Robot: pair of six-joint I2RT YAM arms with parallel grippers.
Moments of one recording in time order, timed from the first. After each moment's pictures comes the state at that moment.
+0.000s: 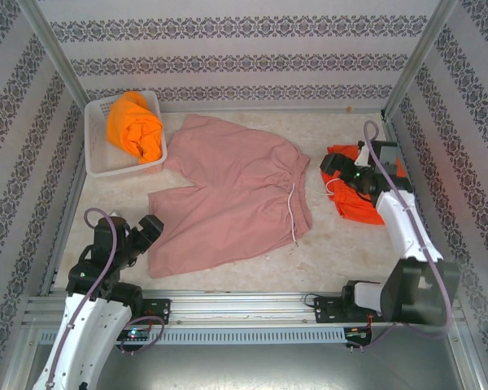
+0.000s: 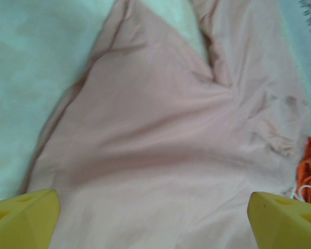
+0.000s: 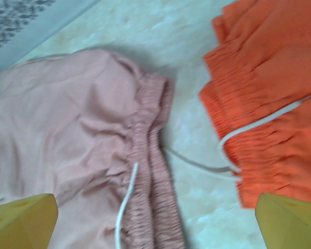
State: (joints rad) left arm -0.12 0.39 0.53 -0.91 0.08 -0.94; right arm -0.11 1.24 0.94 -0.49 -0.36 0.42
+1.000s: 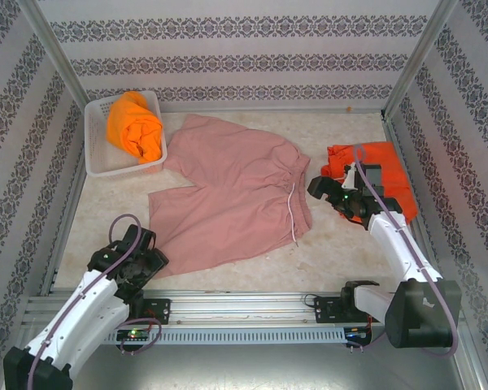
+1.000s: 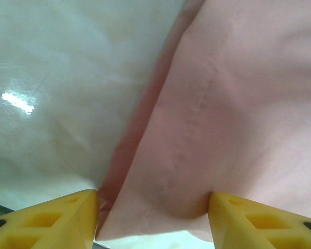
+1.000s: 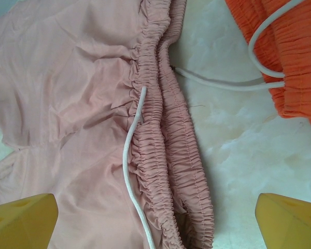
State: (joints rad) left arm -0.32 0.64 0.38 -1.04 0.03 -1.10; right arm -0.01 1.12 0.74 -0.49 -0.38 0.53
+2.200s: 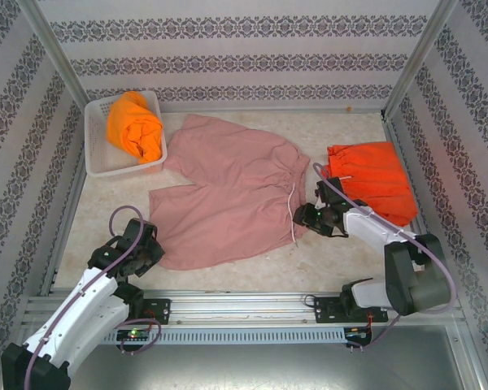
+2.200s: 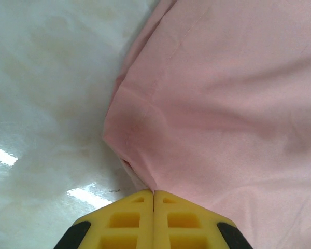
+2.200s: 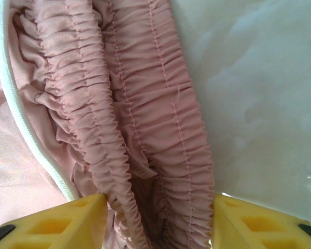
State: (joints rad) left arm -0.33 0.64 0.42 -0.90 -0.08 -1.06; right arm 0.24 1.36 0.63 -0.43 -0.26 0.63
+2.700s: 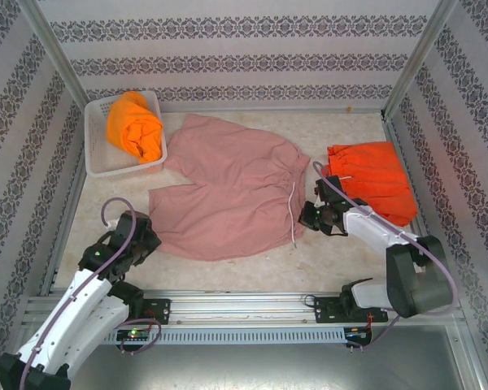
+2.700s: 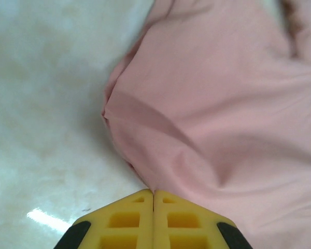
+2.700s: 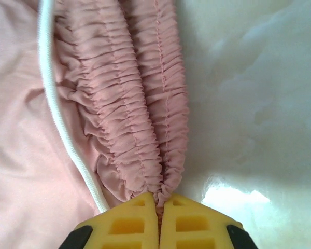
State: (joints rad) left arm -0.33 0.61 0.59 -0.92 -0.17 -1.01; right arm 0.23 1.31 0.66 -0.46 -0.26 0.64
